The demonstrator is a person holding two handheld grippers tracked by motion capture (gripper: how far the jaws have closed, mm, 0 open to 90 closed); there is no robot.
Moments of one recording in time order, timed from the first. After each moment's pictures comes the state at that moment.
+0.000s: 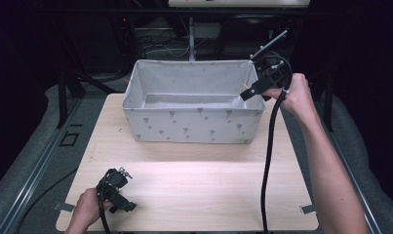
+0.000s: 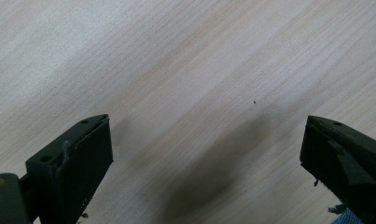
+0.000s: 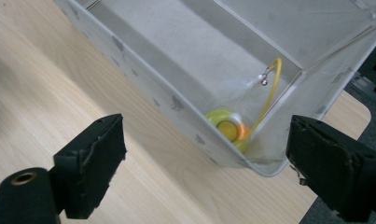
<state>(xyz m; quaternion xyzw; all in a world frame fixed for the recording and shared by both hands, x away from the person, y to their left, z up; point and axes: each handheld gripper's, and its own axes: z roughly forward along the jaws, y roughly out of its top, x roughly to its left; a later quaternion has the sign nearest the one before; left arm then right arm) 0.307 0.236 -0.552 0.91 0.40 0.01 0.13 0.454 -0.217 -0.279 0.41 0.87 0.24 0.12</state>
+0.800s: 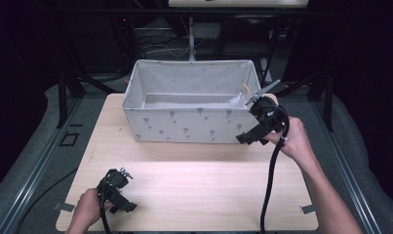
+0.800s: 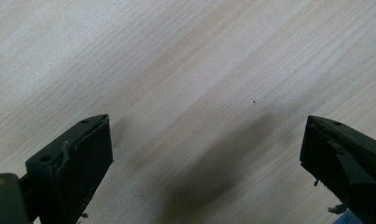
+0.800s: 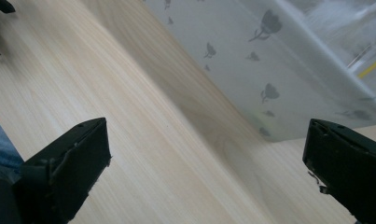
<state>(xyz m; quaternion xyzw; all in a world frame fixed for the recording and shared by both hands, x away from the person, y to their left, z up) 0.306 0.235 -0.553 0.91 0.40 0.01 0.13 0.378 -0.207 -0.349 0.35 0.89 0.25 0.11</state>
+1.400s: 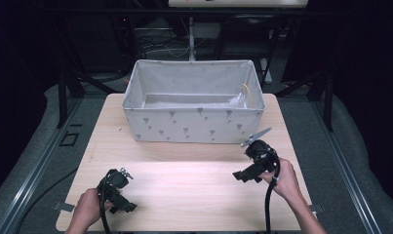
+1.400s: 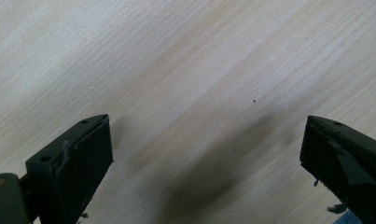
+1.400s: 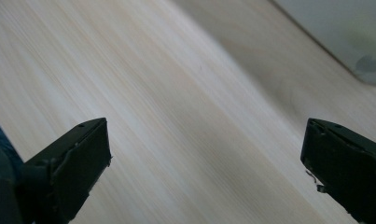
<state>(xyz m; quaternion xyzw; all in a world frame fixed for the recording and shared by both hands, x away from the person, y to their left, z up) 0.307 0.233 -0.553 0.91 0.40 0.01 0.12 0.340 -0.211 -0.466 0.37 0.90 0.24 0.06</state>
